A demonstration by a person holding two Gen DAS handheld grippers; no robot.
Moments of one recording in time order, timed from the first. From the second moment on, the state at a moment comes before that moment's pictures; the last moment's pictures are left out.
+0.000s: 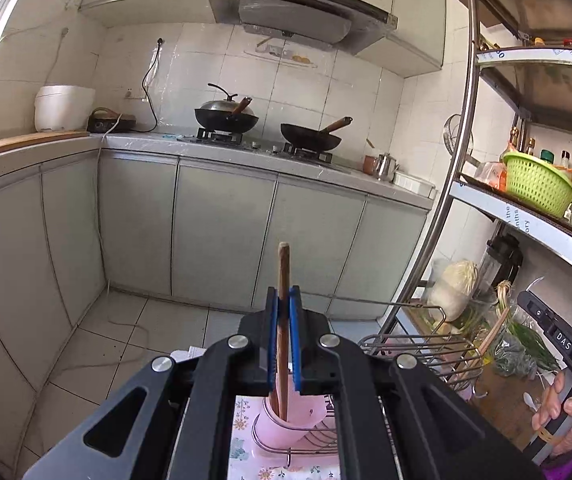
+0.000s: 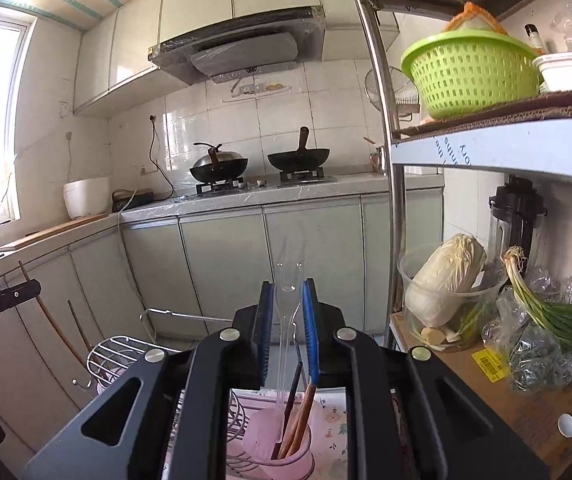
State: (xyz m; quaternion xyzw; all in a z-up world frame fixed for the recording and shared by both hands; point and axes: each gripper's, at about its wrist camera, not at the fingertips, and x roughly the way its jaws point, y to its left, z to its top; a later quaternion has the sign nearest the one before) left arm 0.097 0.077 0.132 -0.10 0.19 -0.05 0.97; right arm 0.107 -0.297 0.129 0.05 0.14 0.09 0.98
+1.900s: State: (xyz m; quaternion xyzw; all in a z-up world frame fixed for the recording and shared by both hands) left arm 0.040 0.025 -0.029 -0.10 0.41 -0.11 0.90; right arm 0.033 -0.257 -0.010 0.07 0.37 0.16 0.91
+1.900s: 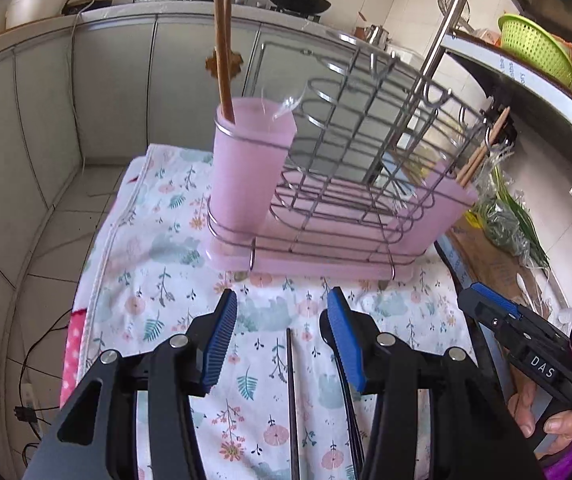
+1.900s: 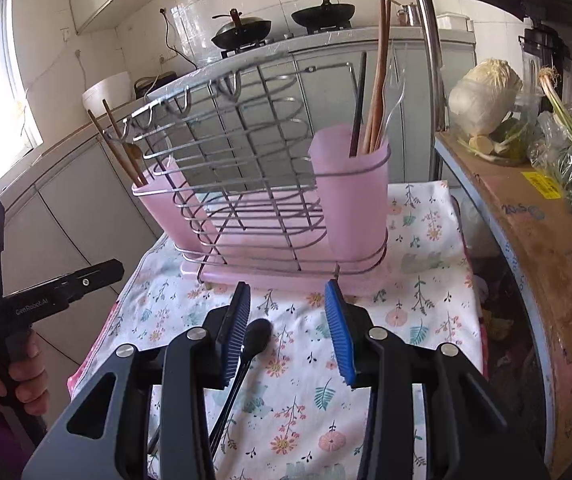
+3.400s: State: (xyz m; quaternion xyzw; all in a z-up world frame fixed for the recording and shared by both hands) left arm 0.094 -0.003 -0.112 -0.11 0.55 -0.14 0.81; right arm 0.051 -0.211 -0.086 0.09 0.52 0.22 0.82
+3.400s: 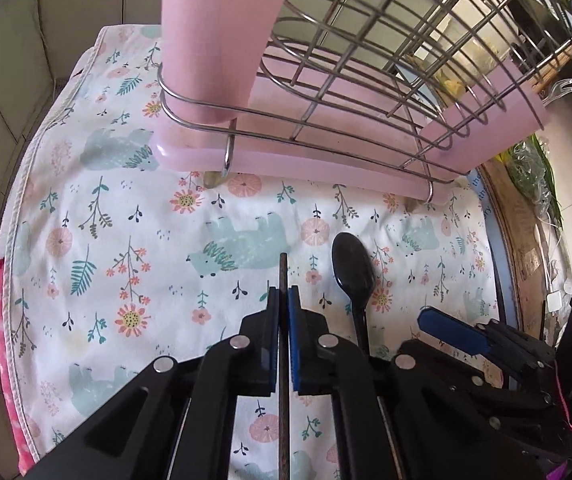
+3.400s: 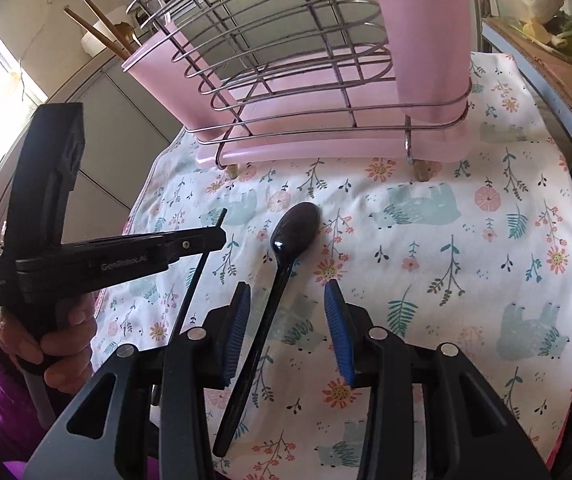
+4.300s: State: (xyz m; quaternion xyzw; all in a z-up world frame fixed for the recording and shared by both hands) left arm 0.058 0.050 -0.070 -0.14 0.49 -0.16 0.84; right arm 0.067 -0.174 -0.109 0.06 0.52 0.17 0.83
